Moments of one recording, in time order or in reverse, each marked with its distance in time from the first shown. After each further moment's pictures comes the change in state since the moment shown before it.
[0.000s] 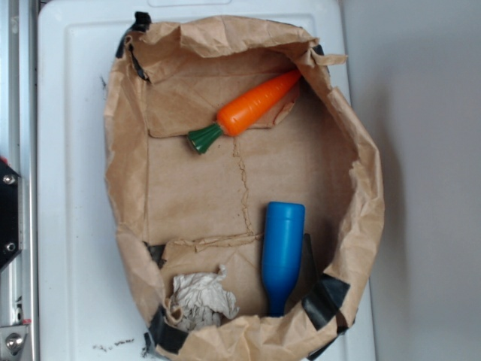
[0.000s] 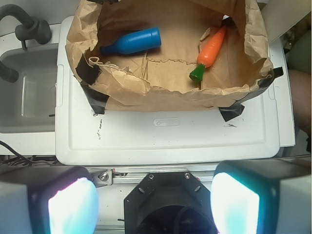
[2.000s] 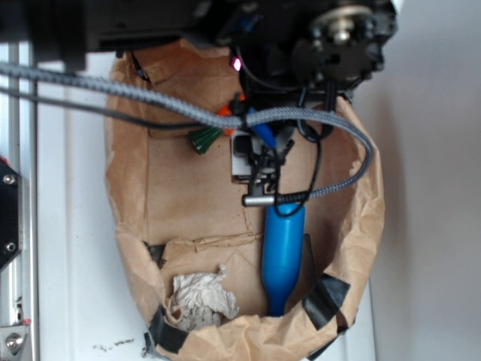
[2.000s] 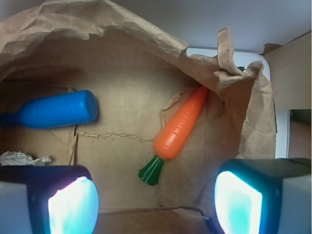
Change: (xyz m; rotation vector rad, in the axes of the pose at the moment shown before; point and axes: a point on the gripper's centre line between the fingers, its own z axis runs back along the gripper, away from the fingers) arm 0.148 0.074 -0.106 0.093 0.117 -0.038
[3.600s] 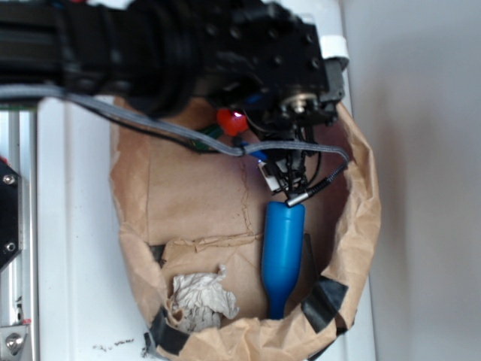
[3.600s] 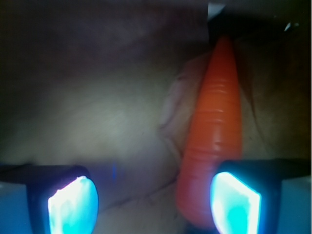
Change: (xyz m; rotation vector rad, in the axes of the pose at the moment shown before) arm 0.030 -0.003 -0.107 -0.008 -0.053 0.467
